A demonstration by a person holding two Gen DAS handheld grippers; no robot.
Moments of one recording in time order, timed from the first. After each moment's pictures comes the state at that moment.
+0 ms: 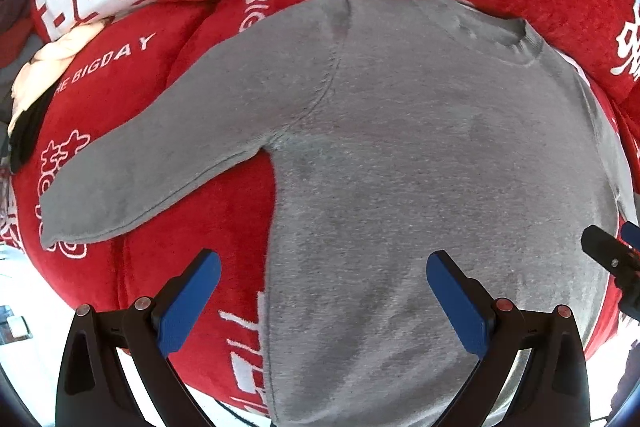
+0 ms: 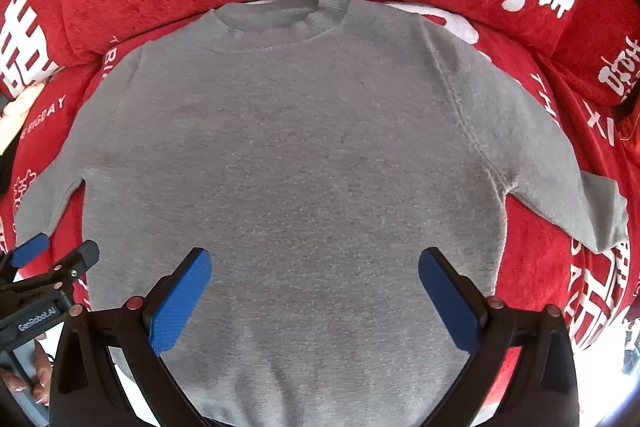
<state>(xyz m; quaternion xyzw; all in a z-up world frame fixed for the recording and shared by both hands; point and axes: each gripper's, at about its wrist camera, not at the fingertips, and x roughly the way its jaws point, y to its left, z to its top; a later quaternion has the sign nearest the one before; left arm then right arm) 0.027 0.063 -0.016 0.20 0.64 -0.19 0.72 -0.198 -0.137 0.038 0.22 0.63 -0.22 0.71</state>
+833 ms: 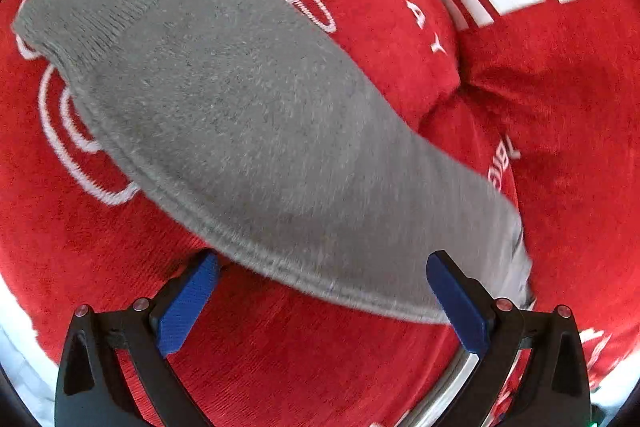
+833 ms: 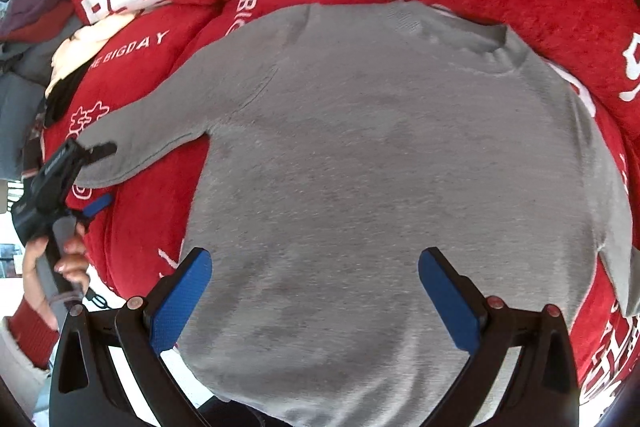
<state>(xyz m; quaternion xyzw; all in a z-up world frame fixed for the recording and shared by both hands) 0.135 0.314 -0.096 -0.28 0.64 -0.05 0.72 -0.128 -0.027 0.044 0.18 0.64 -0.08 0.75</state>
